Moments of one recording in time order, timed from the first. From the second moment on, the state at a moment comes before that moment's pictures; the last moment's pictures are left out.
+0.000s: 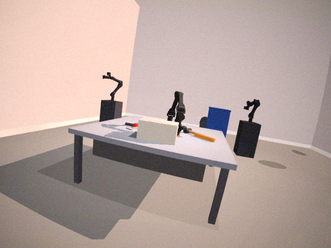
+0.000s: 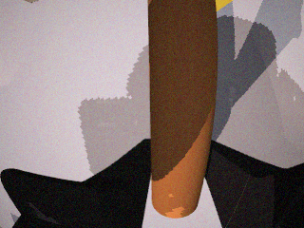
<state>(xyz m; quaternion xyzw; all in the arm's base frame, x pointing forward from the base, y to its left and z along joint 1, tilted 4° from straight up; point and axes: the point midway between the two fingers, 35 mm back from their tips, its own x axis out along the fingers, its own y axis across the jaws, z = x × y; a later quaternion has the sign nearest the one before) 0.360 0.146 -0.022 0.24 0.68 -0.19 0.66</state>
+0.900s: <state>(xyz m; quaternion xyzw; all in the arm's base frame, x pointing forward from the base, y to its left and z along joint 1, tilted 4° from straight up) 0.349 0.129 -0.024 0.24 0.68 -0.19 0.66</state>
